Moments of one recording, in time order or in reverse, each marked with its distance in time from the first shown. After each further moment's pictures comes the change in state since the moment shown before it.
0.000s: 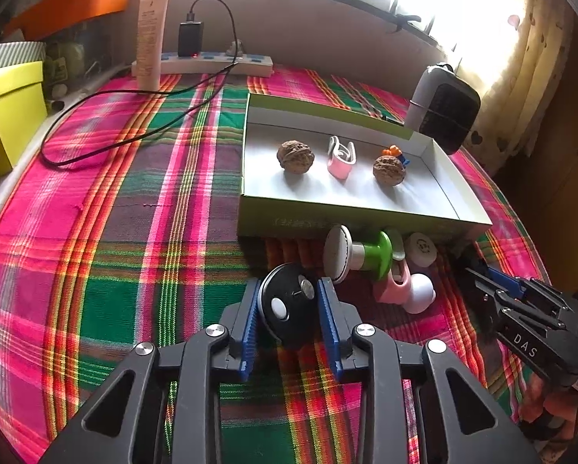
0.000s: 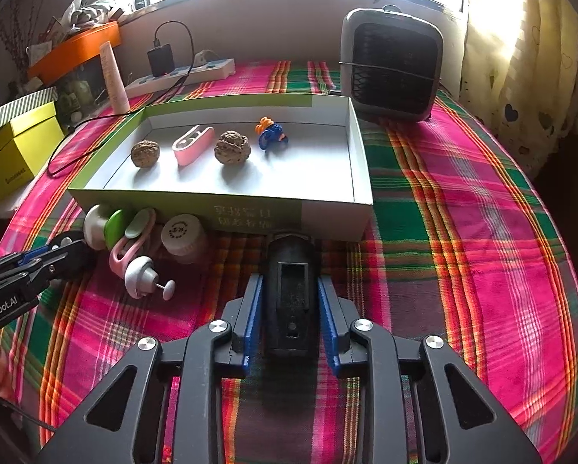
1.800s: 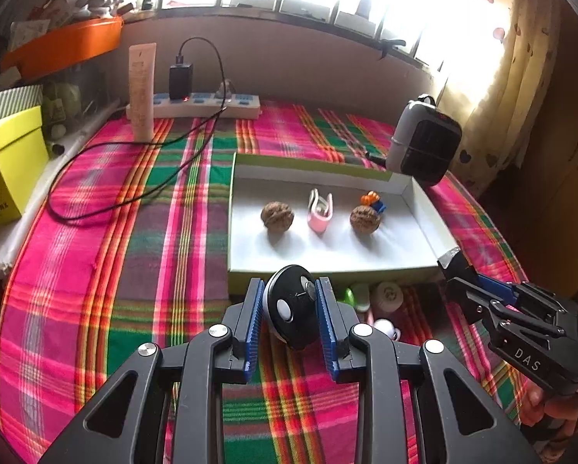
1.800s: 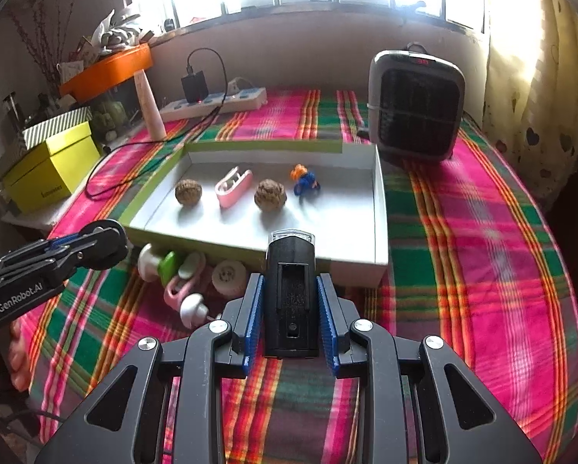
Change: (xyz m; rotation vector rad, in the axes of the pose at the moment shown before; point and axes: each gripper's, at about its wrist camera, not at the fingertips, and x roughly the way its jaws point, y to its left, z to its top) left arm -0.031 -0.016 0.031 0.033 -0.084 -0.010; right arm -0.026 0.005 0.031 -0.025 -0.062 0.117
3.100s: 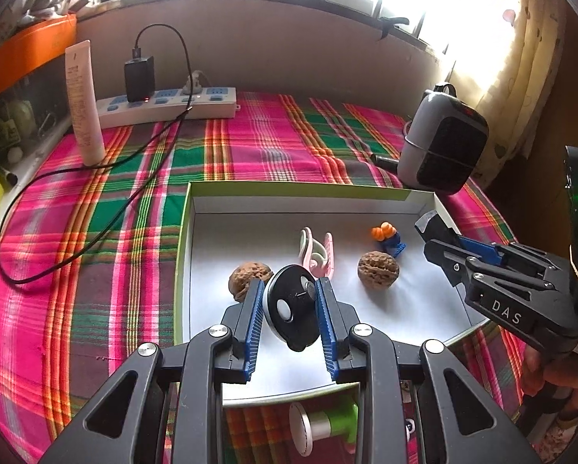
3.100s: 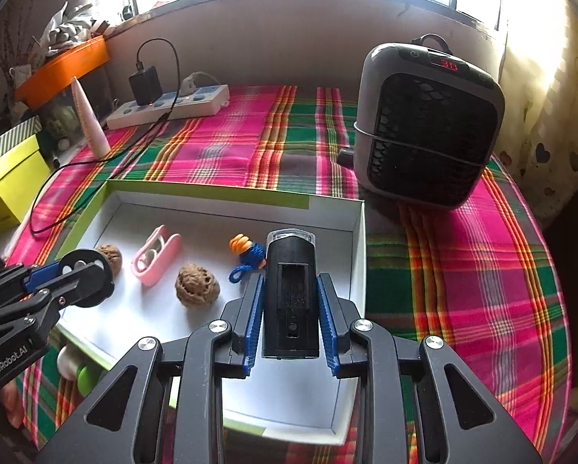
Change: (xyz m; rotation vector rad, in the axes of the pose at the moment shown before) left arm 0.077 -0.012 0.051 0.038 0.070 -0.010; right arm 0.078 -0.032 0.066 -0.012 0.076 -0.068
